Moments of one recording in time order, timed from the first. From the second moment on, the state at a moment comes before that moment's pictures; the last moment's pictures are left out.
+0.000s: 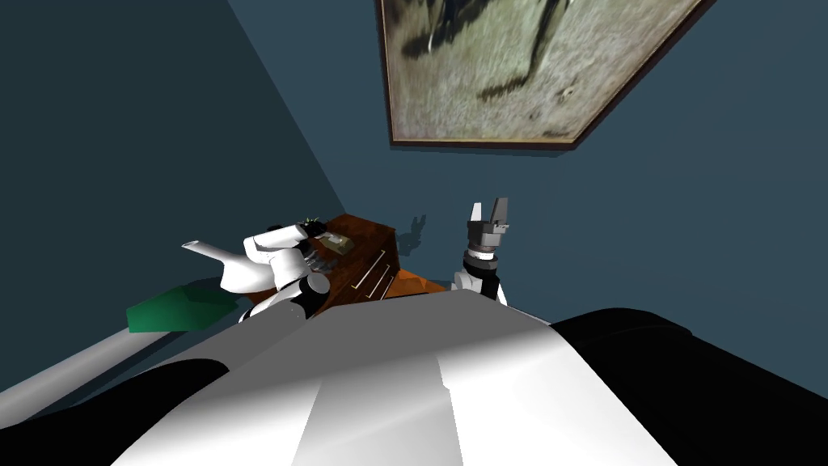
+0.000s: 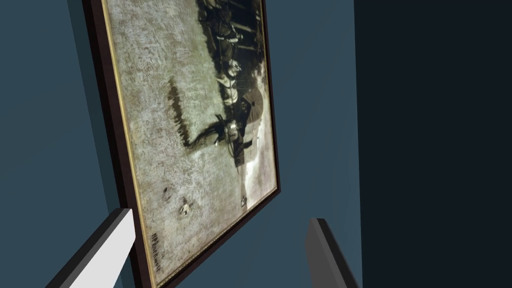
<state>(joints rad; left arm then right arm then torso) -0.60 0.38 0.79 -1.23 -0.14 1.86 0.30 0.45 -0.03 0.03 -2.39 0.06 -0.64 0.11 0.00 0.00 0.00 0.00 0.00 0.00</state>
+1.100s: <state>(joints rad) -0.61 0.38 0.79 -1.24 -0.15 1.88 0.30 0.45 -0.03 0.03 -2.39 0.06 -0.64 0.11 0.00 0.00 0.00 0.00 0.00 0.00</state>
